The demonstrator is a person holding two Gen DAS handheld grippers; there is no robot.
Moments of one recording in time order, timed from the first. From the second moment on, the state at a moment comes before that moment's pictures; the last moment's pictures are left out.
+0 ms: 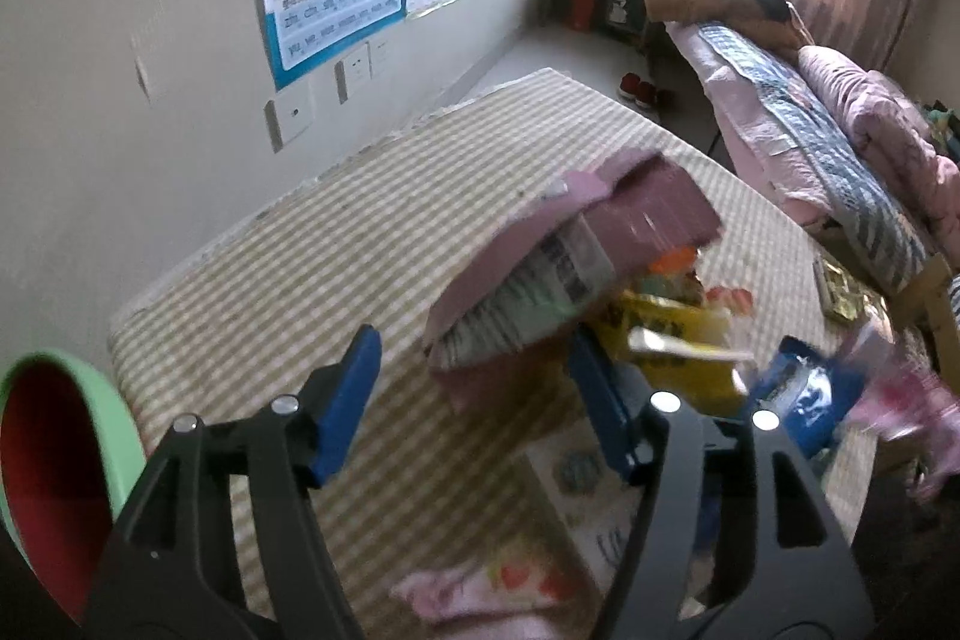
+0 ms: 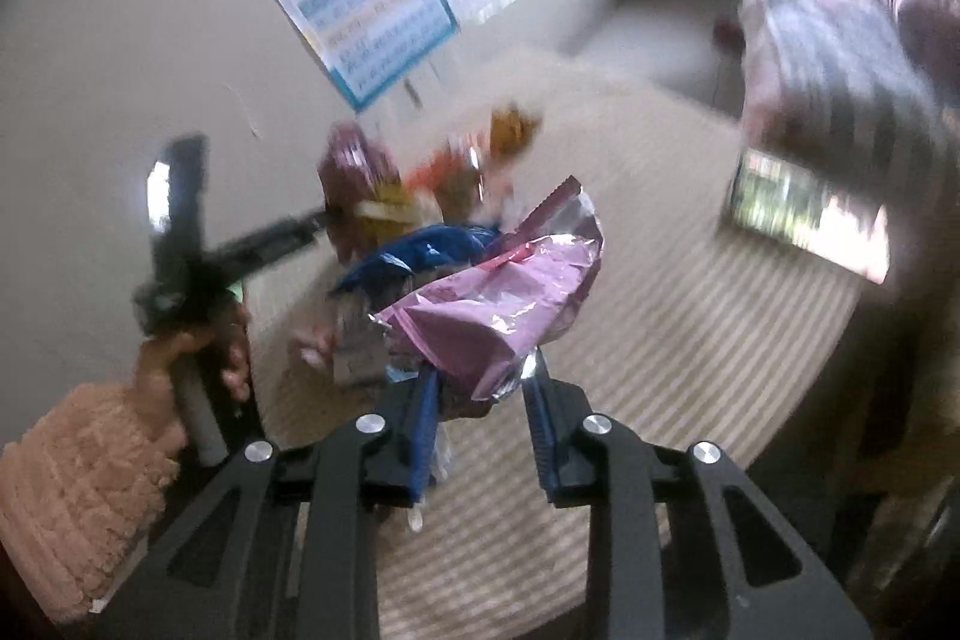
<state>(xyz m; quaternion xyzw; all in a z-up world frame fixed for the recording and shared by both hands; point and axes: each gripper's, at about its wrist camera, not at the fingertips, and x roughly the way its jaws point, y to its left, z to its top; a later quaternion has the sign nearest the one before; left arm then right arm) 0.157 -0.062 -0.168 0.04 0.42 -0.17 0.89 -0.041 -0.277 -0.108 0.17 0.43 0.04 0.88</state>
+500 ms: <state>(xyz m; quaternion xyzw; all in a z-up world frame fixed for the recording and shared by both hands) 0.202 -0.077 -0.194 0.02 0.45 -0.18 0.87 -0.019 -0.256 -0.075 0.12 0.38 0.06 0.91</state>
